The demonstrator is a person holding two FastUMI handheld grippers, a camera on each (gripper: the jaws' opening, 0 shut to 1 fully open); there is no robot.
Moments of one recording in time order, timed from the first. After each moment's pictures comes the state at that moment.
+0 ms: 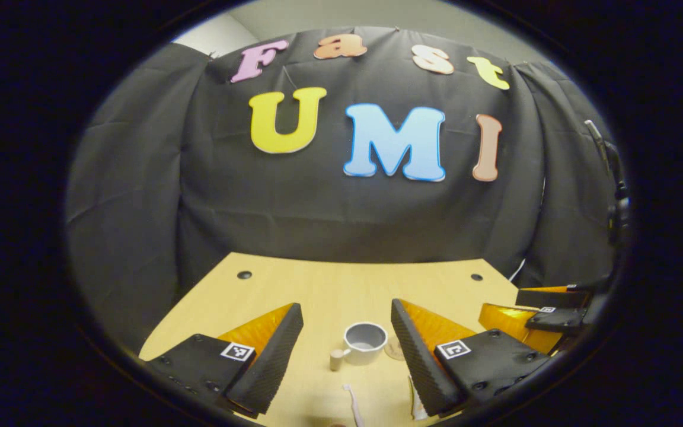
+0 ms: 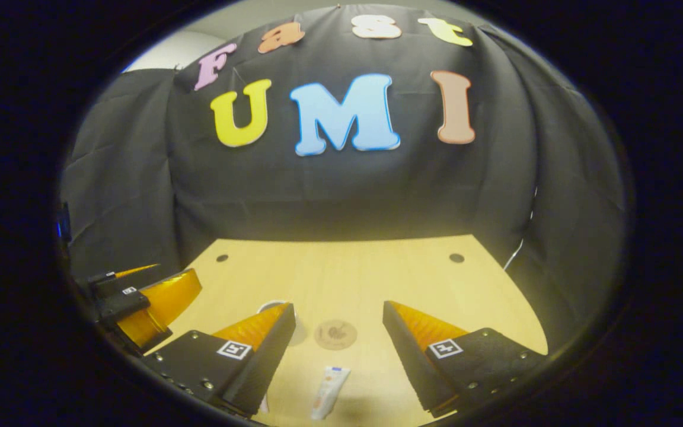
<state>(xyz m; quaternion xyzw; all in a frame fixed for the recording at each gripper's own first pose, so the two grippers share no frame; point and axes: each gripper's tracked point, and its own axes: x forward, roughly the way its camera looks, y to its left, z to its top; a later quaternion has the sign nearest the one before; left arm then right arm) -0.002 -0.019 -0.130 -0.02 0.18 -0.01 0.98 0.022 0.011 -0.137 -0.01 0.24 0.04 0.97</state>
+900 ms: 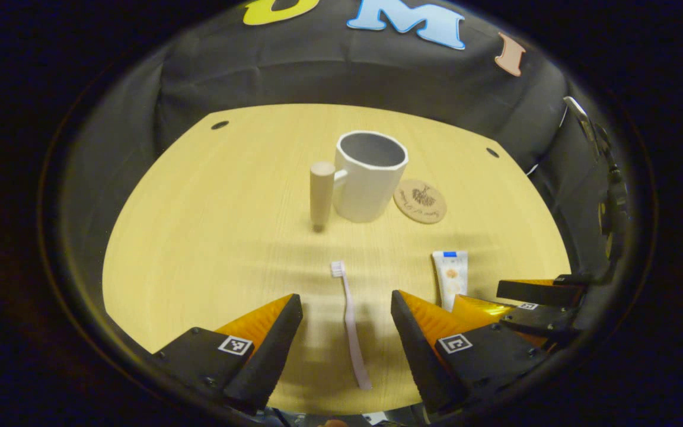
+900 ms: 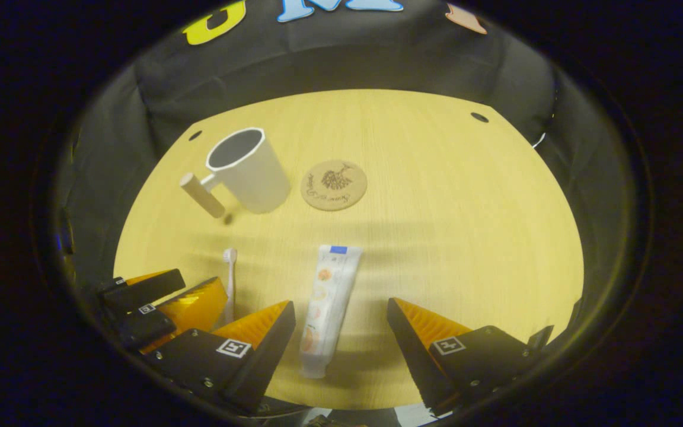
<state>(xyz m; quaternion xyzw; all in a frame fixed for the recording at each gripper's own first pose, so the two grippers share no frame) -0.088 -0.023 -0.368 -0.05 0.48 -0.01 0.87 -0.043 0.009 -0.337 -0.01 0.51 0.02 0.86</state>
